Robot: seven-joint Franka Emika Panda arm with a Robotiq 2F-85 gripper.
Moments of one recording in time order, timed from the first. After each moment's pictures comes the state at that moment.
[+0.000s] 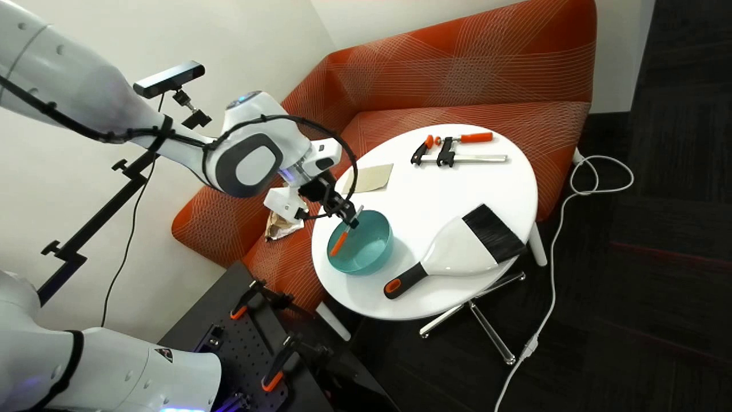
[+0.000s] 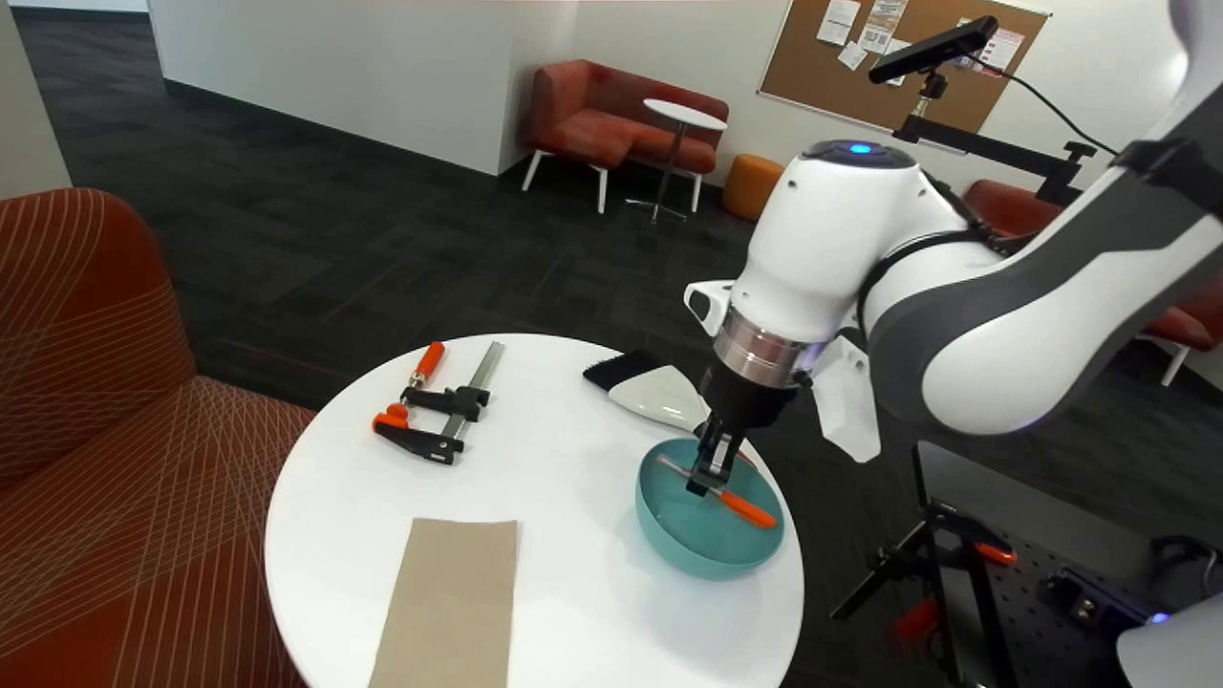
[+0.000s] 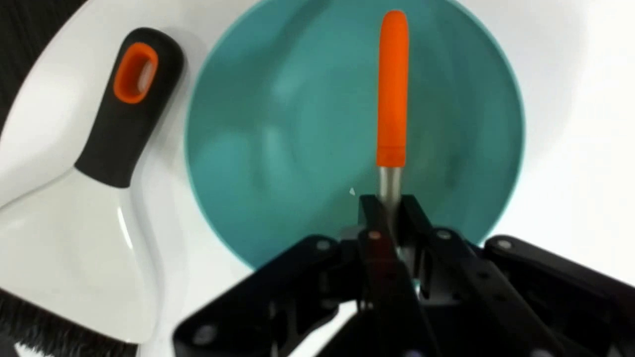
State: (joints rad) arm 0.09 0.36 -0.09 -2.49 -0.13 2.85 0.06
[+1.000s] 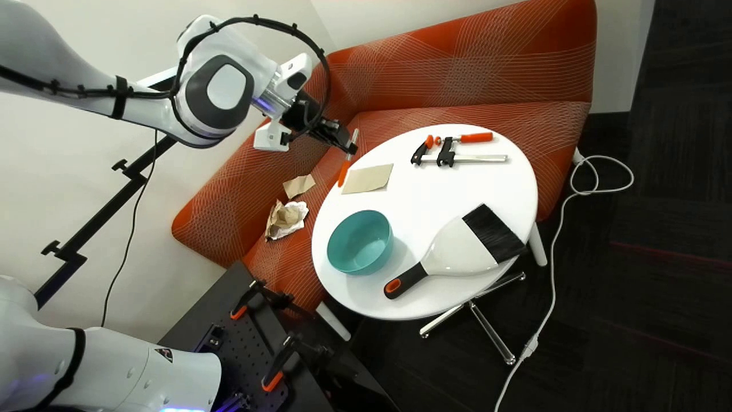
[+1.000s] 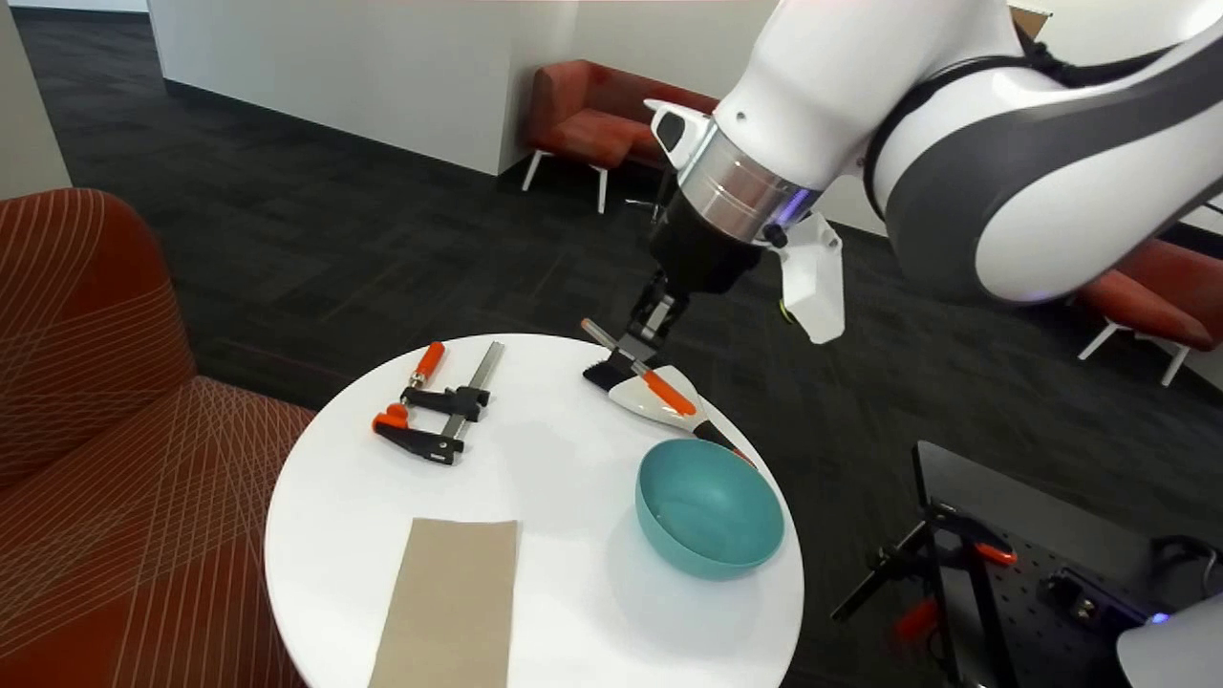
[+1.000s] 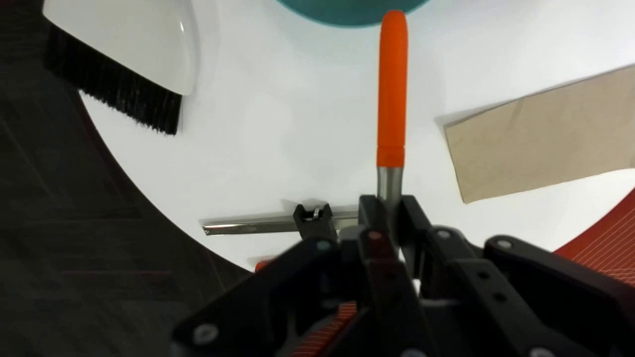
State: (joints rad) arm 0.16 0.22 -0.12 -2.34 -0.33 2.81 0.22
